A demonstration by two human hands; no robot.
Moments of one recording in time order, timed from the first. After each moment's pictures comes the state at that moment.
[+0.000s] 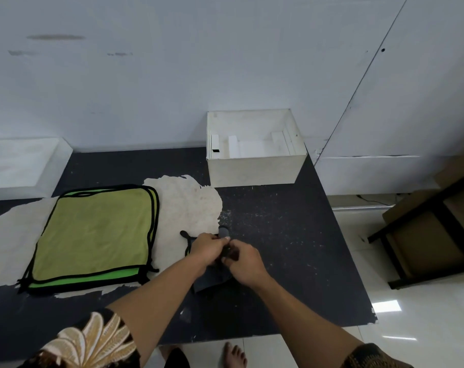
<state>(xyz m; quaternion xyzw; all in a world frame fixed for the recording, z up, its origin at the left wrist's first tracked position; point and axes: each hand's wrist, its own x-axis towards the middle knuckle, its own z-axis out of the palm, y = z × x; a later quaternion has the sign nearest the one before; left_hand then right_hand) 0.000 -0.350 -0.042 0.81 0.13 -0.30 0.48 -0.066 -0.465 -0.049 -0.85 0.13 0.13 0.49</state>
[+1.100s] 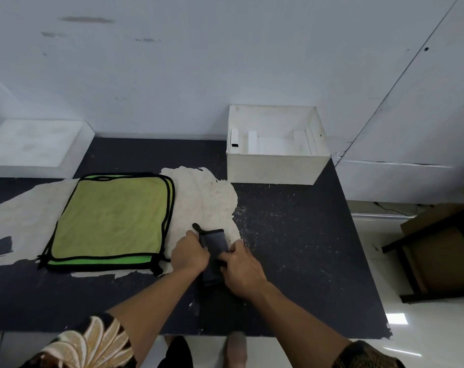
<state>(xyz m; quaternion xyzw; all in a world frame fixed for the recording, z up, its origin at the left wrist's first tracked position) -0.013 -0.292 -0.060 0.96 0.12 -0.14 0.22 -0.069 -0.434 -0.066 -0.96 -0.06 0.16 0.23</state>
